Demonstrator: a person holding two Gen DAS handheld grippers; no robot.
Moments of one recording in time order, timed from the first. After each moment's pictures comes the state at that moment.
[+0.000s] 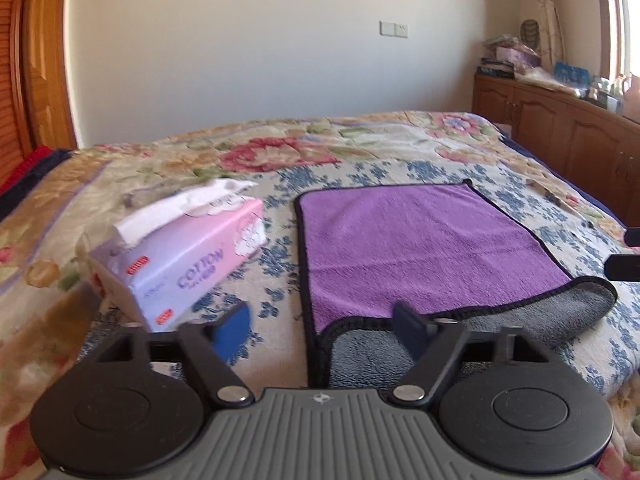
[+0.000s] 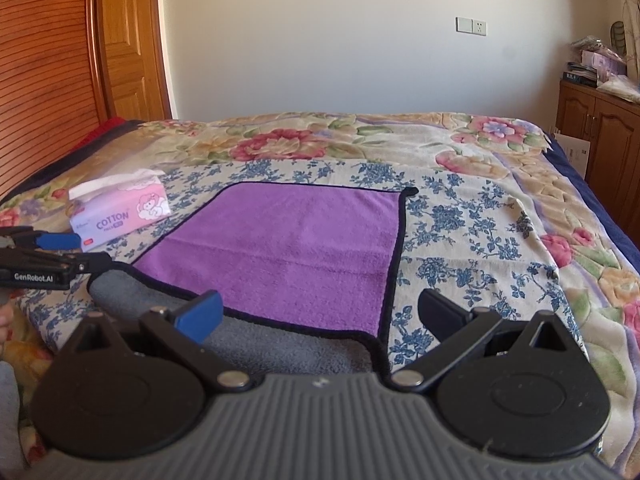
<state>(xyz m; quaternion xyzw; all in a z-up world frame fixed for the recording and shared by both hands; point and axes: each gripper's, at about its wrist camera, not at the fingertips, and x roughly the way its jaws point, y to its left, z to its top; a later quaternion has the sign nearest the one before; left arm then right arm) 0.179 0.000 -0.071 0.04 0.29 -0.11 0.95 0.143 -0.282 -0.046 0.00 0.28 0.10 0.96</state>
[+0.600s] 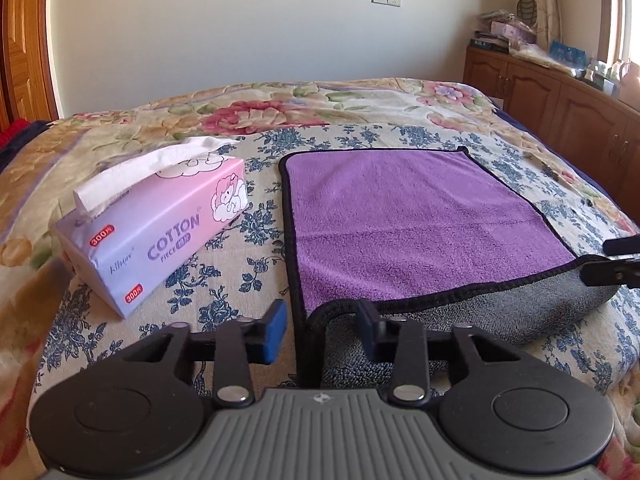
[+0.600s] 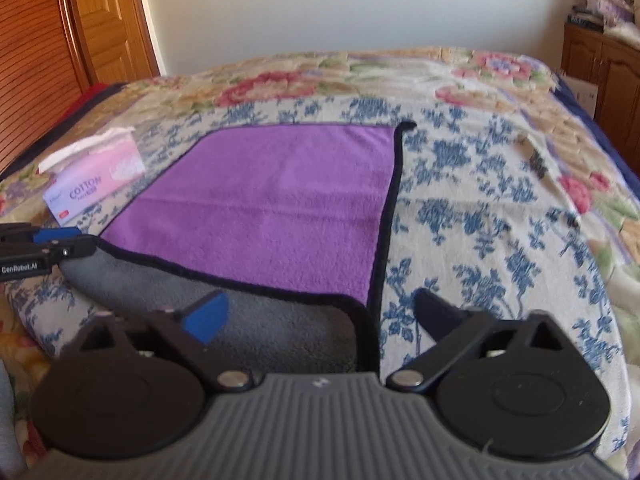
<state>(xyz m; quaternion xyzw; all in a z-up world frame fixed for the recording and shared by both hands) 0.199 0.000 -0.091 0.04 0.33 -0.13 0.93 0.176 -0.293 -0.076 0.02 0.37 0.11 0.92</state>
